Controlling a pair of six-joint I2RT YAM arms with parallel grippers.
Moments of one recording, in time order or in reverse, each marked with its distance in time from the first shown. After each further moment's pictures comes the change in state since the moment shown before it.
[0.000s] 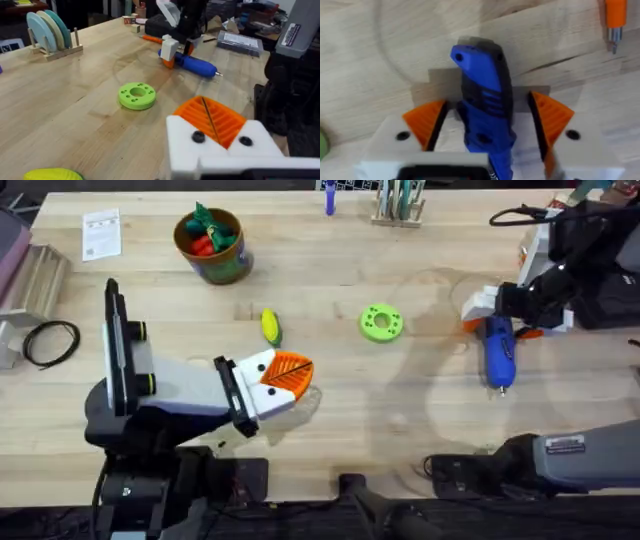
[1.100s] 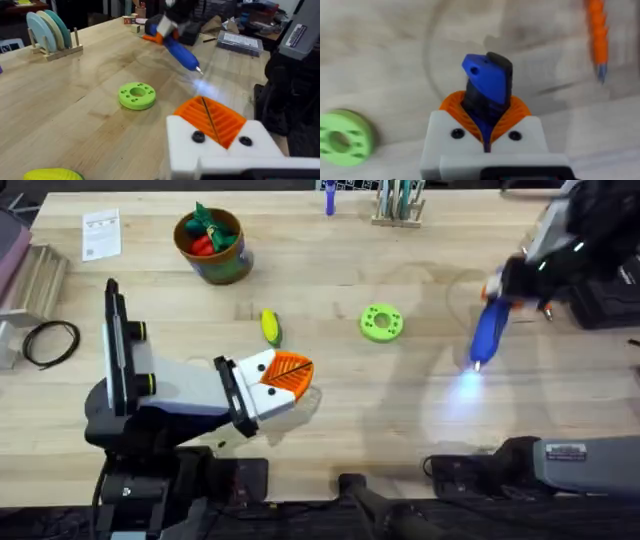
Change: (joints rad) left arm 0.000 0.000 0.000 0.000 0.000 0.000; right arm 0.038 -0.094 0.059 0.037 -0.055 0.005
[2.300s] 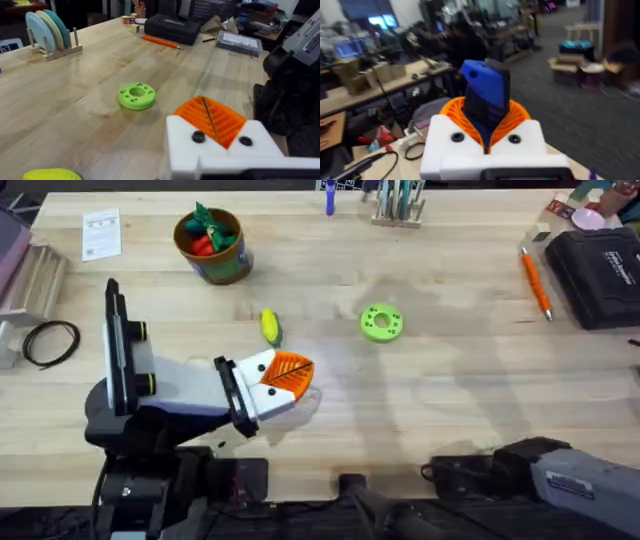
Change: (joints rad) left arm 0.000 0.000 0.000 -0.002 0.000 0.000; right arm 0.450 -0.297 0.149 1.022 -0.680 0.281
